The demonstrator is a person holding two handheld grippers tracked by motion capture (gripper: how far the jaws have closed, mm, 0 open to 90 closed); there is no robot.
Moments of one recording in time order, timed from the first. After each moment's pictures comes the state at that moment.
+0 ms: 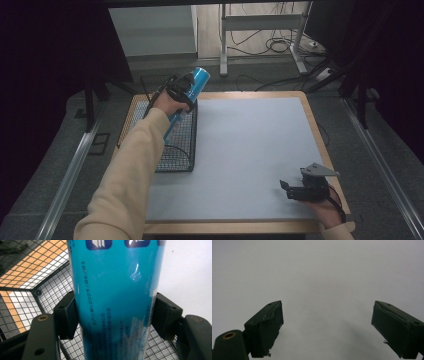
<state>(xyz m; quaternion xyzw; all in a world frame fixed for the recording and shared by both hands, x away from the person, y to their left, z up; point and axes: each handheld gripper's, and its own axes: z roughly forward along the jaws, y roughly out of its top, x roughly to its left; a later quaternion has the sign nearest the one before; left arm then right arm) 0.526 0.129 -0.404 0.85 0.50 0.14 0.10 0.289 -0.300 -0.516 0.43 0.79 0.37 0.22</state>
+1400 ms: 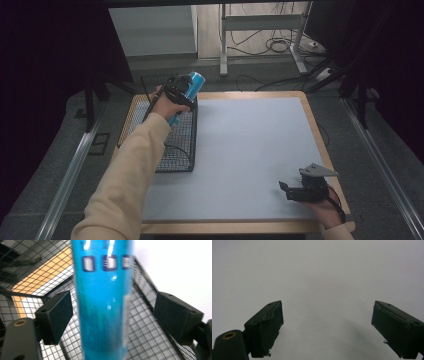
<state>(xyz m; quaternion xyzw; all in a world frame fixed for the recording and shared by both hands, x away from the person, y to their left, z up) 0.510 0.131 -0.403 0.84 0.49 0.19 0.14 0.288 -0.298 -0.517 0.43 0.80 0.37 0.22</state>
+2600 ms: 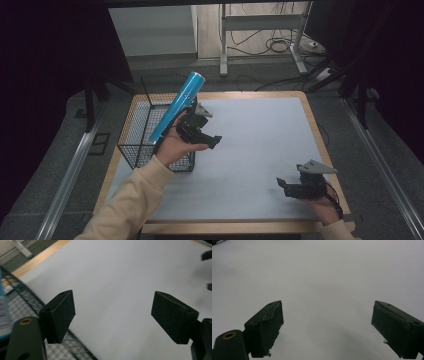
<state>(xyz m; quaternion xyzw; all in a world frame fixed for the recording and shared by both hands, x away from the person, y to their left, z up) 0.358 0.073 -0.390 0.86 0.34 0.15 0.35 0.293 -0.293 -0.509 0.41 0.80 0.38 0.22</state>
